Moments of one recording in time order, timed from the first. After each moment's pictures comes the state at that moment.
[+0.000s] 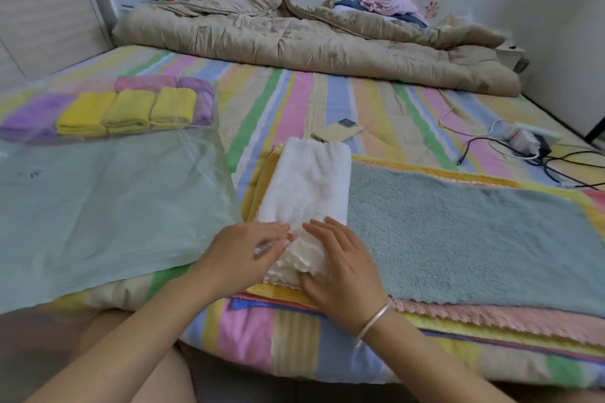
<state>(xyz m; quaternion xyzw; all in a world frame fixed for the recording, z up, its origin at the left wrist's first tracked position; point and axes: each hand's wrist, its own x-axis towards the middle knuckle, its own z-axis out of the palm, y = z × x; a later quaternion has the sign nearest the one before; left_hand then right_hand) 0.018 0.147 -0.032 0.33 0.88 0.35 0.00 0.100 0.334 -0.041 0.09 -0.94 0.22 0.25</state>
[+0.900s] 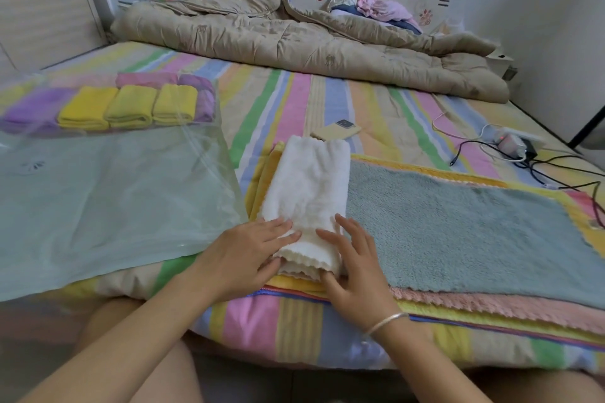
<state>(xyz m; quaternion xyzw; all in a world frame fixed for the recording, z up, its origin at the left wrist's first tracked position) 0.026 0.134 -0.043 0.47 0.87 0.14 -0.10 0.125 0.338 -0.045 0.03 -0.94 0.31 0.17</state>
